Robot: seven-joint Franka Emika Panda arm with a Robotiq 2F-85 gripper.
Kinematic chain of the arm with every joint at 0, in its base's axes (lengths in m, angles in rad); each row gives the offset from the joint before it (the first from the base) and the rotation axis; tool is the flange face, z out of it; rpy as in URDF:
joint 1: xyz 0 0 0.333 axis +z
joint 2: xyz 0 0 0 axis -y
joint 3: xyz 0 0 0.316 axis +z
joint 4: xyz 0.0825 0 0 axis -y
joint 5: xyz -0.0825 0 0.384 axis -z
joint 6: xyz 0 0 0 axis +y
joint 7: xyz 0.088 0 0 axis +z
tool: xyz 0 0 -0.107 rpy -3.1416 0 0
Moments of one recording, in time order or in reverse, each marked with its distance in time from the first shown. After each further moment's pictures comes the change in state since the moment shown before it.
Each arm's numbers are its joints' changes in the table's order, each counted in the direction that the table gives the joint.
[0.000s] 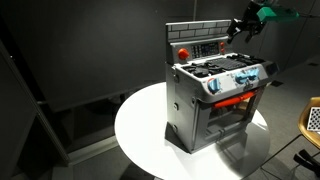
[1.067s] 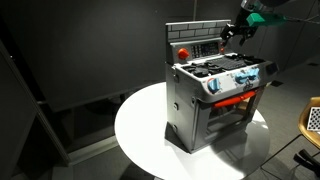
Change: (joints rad) arm 0.022 -0.107 -0.022 0.103 0.005 0.020 -0.018
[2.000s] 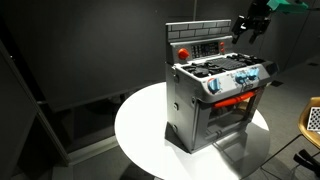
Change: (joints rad) arm -0.008 0.131 0.000 -0.048 -0.195 0.225 0.233
